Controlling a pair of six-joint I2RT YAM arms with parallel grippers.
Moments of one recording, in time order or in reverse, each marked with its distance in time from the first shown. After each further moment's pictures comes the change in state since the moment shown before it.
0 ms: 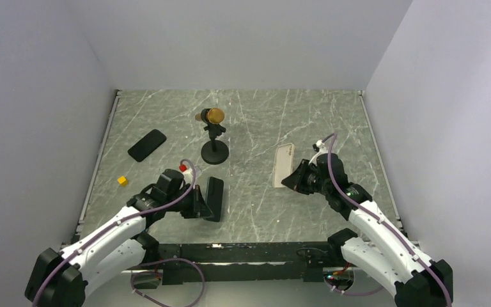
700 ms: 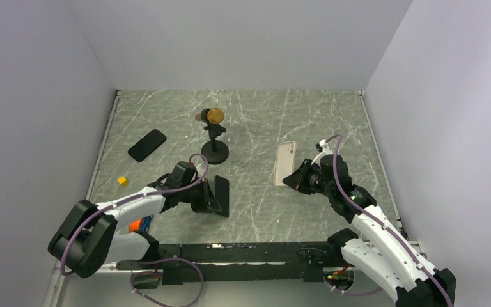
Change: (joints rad) left arm 0.006 0.398 0.044 0.243 0.039 -0.143; right arm 0.000 -0.057 0.007 -0.013 0.000 0.000
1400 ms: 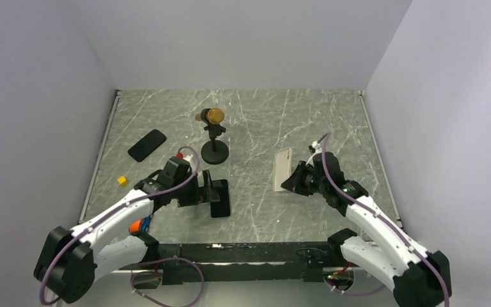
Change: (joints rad) left arm 0.008 -0.163 0.084 -0.241 -0.225 0.103; right arm 0.000 0.092 0.000 -0.007 -0.004 -0.027
